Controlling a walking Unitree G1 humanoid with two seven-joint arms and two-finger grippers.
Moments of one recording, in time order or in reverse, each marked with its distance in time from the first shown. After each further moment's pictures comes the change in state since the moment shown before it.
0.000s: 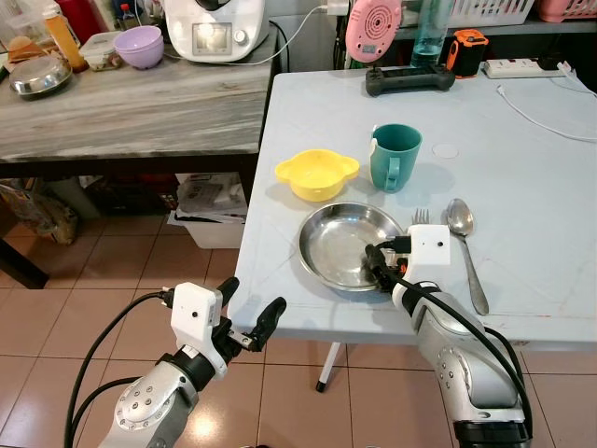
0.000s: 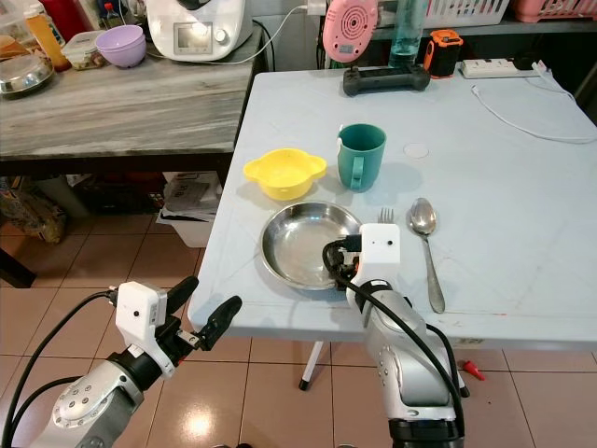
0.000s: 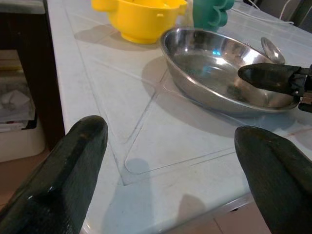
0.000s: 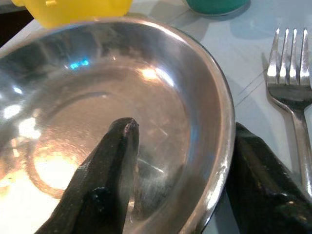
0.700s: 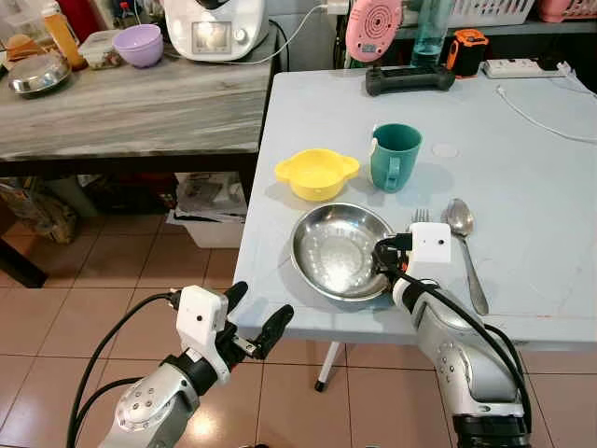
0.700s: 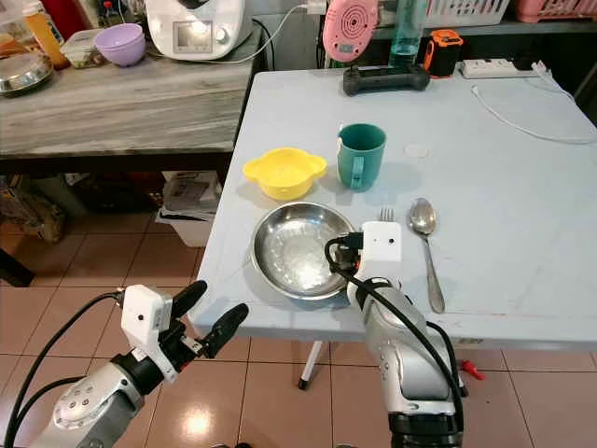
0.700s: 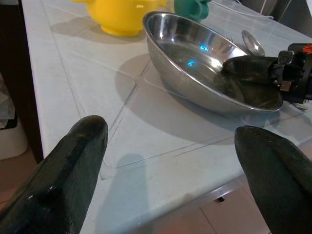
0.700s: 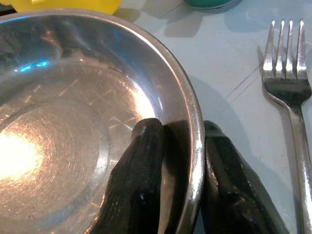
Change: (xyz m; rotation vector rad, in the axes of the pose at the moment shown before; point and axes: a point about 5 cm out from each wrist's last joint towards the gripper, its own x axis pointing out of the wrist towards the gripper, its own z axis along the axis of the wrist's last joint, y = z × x) left arm -0.001 -0.004 -0.002 -0.005 0.020 -0.069; right arm 0.003 -0.003 0.002 0.026 0.020 -0.026
